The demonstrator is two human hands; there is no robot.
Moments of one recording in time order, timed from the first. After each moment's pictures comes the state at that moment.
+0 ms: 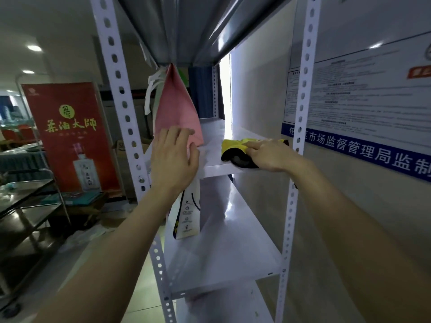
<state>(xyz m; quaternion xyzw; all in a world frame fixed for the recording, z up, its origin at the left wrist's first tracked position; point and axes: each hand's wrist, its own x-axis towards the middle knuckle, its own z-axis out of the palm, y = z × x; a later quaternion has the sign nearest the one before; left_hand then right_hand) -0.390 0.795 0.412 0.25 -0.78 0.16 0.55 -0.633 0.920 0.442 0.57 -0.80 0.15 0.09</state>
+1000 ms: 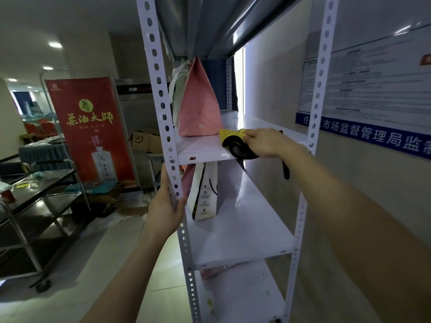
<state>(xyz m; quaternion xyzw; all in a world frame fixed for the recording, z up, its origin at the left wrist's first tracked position) -0.281 0.787 0.268 0.31 -0.81 -0.14 0.47 -0.572 0.913 0.446 0.57 -0.80 0.18 0.06</state>
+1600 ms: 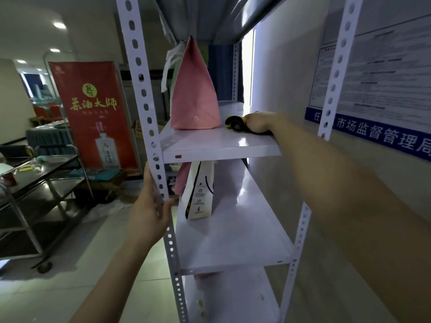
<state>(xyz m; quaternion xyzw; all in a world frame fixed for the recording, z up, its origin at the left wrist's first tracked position) -0.289 0.780 0.257 0.34 -0.78 -0.14 0.50 -0.652 0.799 0.478 0.54 -0.84 0.05 0.00</state>
